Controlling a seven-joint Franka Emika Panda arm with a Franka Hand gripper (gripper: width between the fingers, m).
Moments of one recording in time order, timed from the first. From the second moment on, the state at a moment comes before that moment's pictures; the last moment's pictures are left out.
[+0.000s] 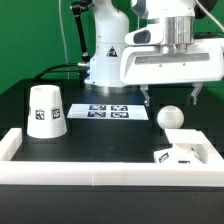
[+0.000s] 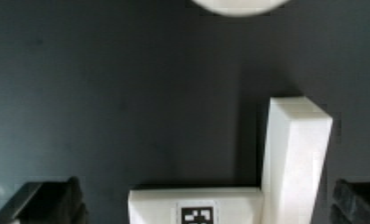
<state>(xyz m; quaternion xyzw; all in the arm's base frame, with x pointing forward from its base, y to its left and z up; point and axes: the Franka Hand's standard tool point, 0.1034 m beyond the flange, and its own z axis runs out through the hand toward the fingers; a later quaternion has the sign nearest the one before) 0.501 0.101 0.082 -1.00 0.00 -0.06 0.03</state>
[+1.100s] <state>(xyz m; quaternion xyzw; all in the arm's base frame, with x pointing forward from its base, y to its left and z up) 0.481 0.102 0.082 -0.99 0.10 0.04 0.04</state>
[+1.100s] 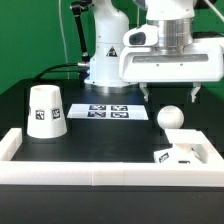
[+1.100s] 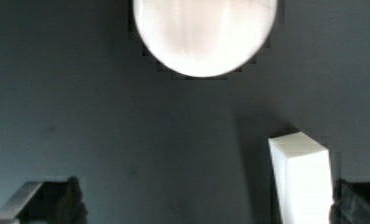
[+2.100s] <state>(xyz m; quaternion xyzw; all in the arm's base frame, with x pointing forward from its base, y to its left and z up) 0.463 0.106 0.073 -0.93 0.08 0.35 0.05</state>
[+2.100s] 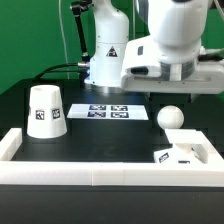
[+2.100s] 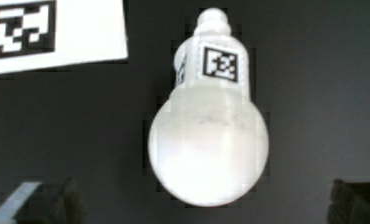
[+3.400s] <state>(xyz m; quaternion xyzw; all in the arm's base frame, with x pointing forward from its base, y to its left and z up) 0.429 0.115 0.023 -0.94 0.08 0.34 0.04</state>
